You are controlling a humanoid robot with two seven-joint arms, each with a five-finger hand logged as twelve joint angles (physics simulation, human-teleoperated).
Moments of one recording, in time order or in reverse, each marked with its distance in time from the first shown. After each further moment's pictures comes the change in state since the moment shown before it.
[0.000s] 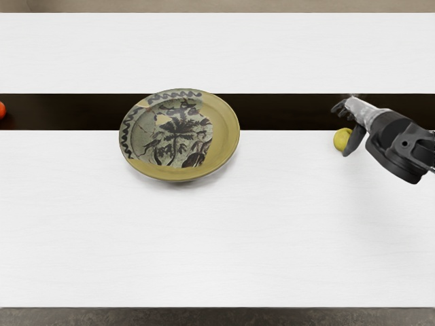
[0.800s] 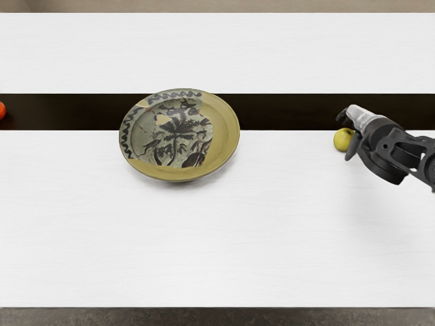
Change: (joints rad) left arm 0.001 0.000 0.000 0.000 0.000 0.000 0.000; right arm -0.011 0.125 -0.041 -0.208 0.003 -0.003 0.000
